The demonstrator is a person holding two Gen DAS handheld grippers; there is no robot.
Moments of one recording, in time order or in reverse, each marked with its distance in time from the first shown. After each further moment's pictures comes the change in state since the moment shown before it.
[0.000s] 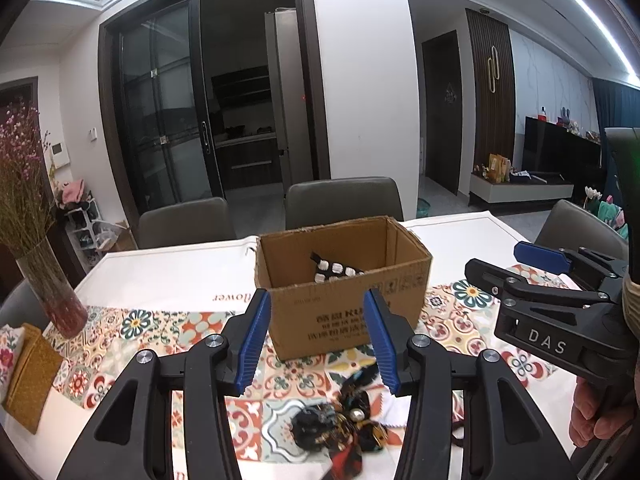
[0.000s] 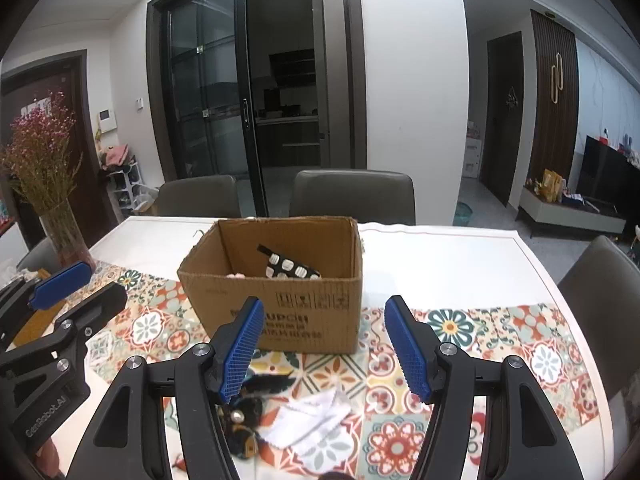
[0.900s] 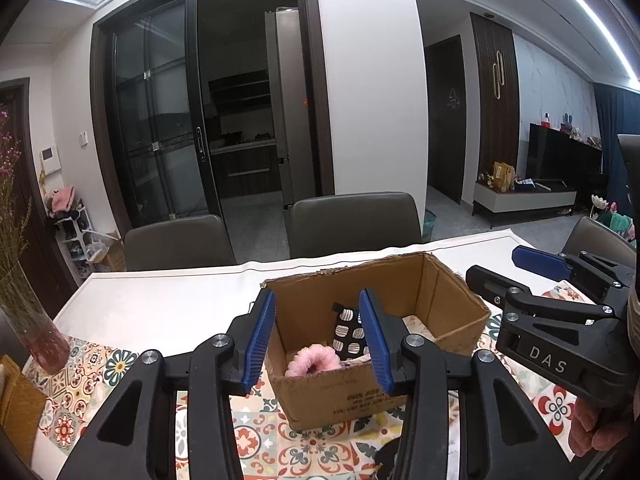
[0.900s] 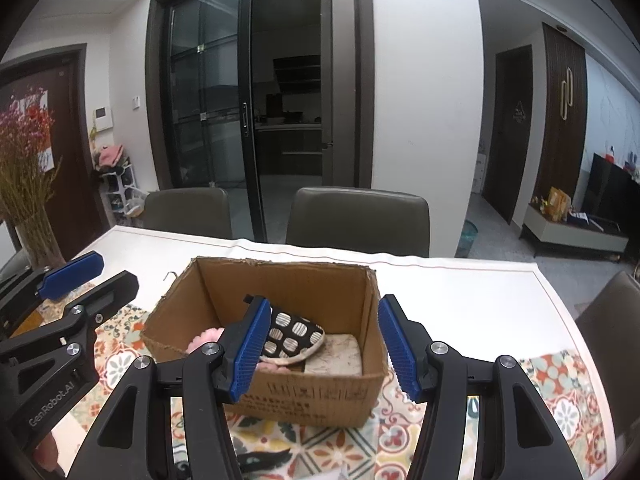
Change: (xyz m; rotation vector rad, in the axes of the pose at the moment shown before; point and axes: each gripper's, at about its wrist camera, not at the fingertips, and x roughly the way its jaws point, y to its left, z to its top) left arm 0.094 0.034 0.044 0.005 -0.034 -0.011; right arm 0.086 0.016 0.050 -0.043 -0.032 -0.012
